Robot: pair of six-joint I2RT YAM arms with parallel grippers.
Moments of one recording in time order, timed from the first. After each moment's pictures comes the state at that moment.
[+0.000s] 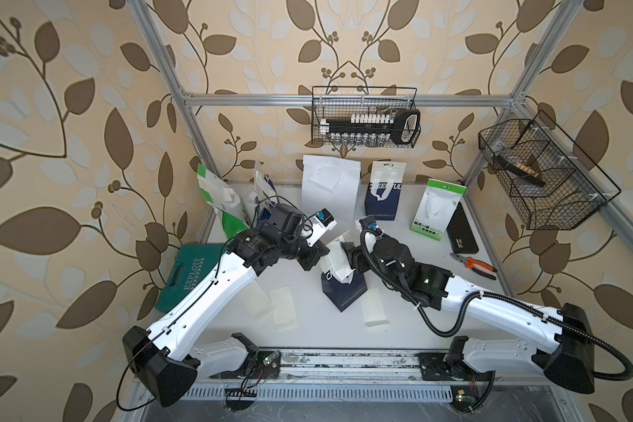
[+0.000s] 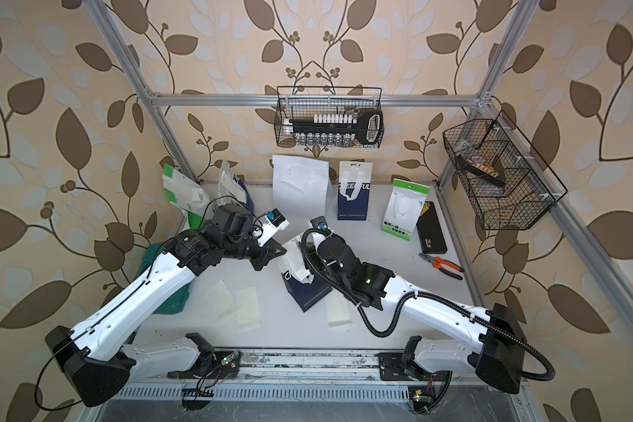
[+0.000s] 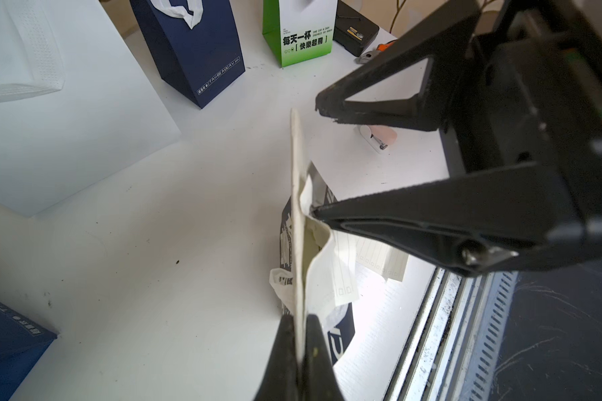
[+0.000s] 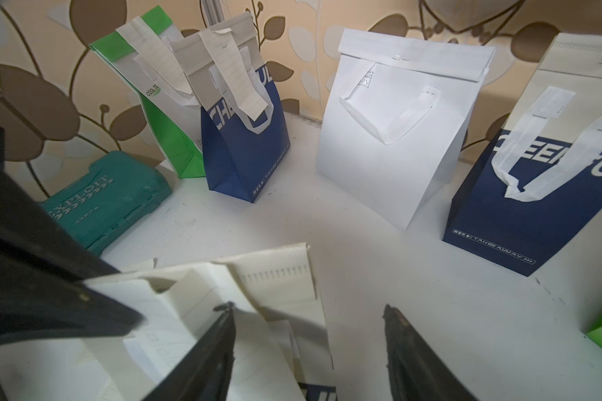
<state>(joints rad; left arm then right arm) -0.57 1.18 1.24 -0.84 0.38 0.16 0.96 1.22 0.93 -0.12 0.42 0.28</state>
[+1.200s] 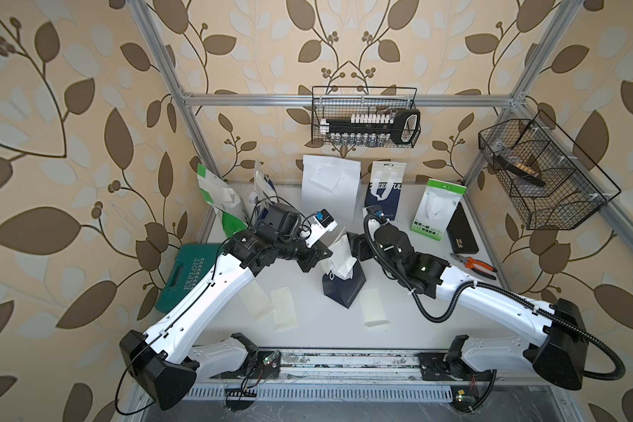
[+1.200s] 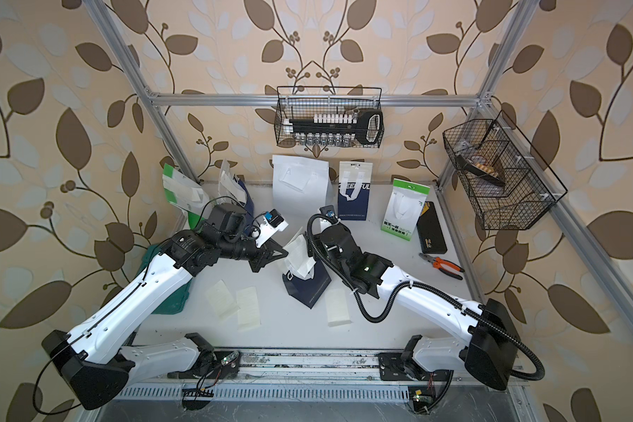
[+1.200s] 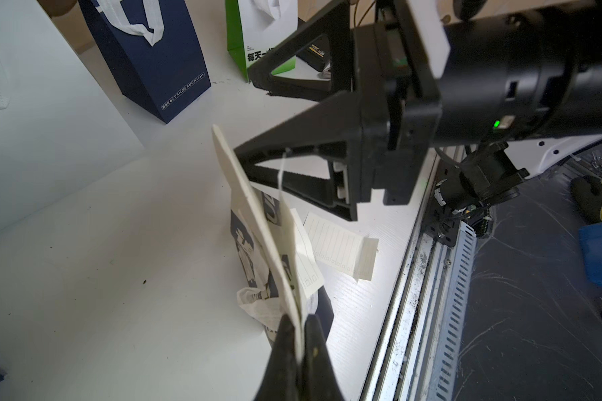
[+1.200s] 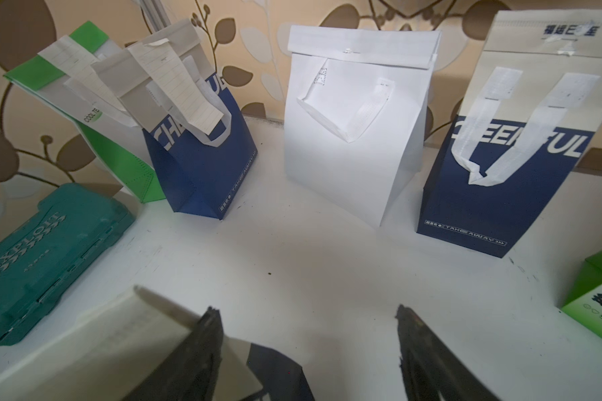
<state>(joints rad) -0.55 1.17 1.24 -0.84 0.51 0.17 0.84 1.29 1.01 -0.16 0.44 0.35</state>
